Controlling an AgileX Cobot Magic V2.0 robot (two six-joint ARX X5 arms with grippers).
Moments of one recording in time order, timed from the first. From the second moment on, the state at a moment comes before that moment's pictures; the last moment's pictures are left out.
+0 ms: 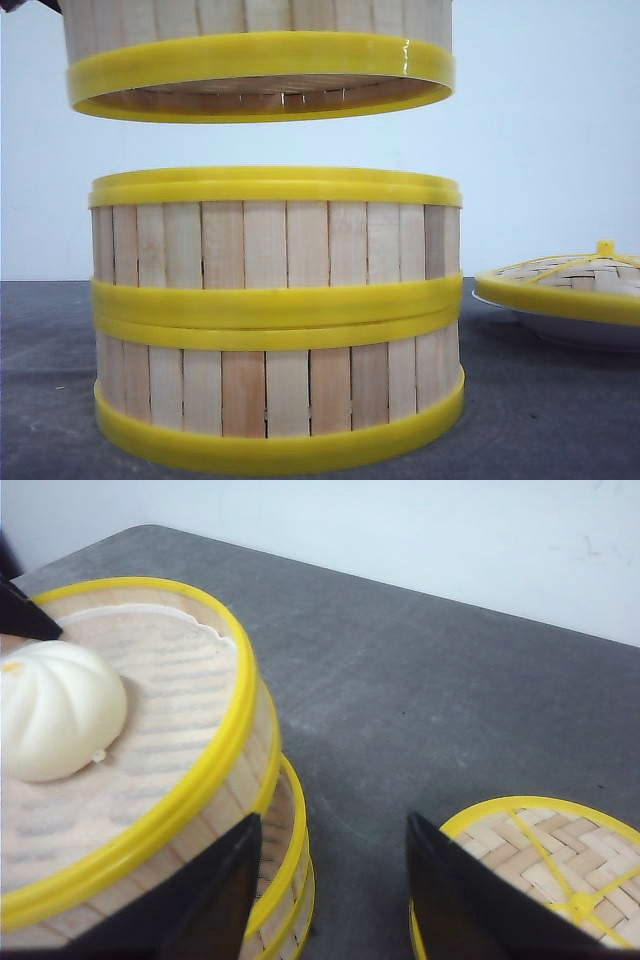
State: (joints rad) left arm -0.45 1.29 1.36 -0.89 0.20 -0.16; right arm 0.61 0.65 0.91 -0.59 0.03 0.09
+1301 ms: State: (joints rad) left arm -0.48 1.43 1.35 -0.87 0.13 -0.15; right arm 0.61 0.65 0.91 -0.59 0.03 0.09
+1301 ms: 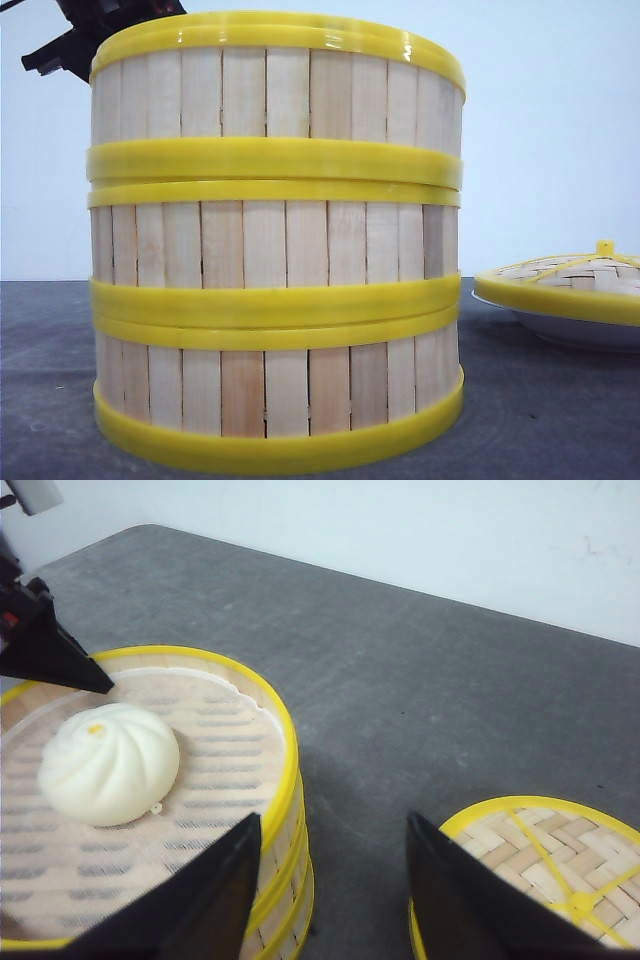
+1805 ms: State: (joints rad) left arm -0.47 1.43 1.32 -0.82 0.10 -0.15; right arm 0.61 0.65 0.91 -0.60 0.03 0.09
